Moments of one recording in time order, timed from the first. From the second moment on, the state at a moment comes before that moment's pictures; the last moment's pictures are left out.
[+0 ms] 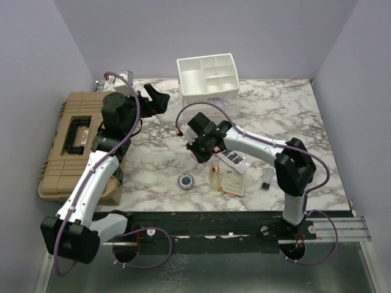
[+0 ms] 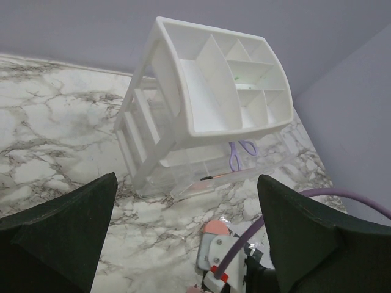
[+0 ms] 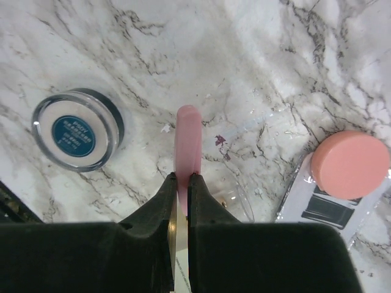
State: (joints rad) left arm -0.24 1.11 1.07 -0.04 0.12 -0.48; right arm 0.85 1.93 1.49 -0.70 -0.12 -0.16
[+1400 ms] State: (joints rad) left arm -0.24 1.28 1.09 -0.10 0.43 -0.36; right arm 0.66 1.94 2.05 -0.91 0.03 -0.59
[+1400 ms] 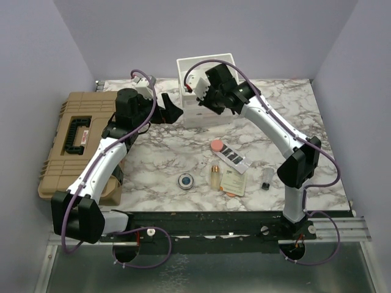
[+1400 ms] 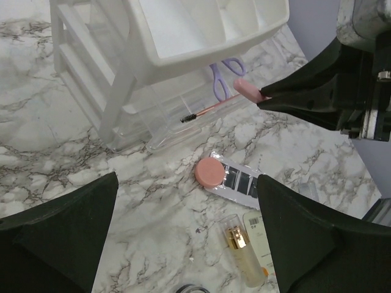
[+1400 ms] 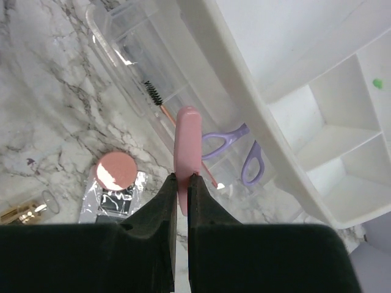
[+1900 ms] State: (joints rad) left arm -0.24 1.37 1.09 -0.11 0.45 -0.33; right arm 0.65 1.95 1.99 -0.77 0.09 -0.77
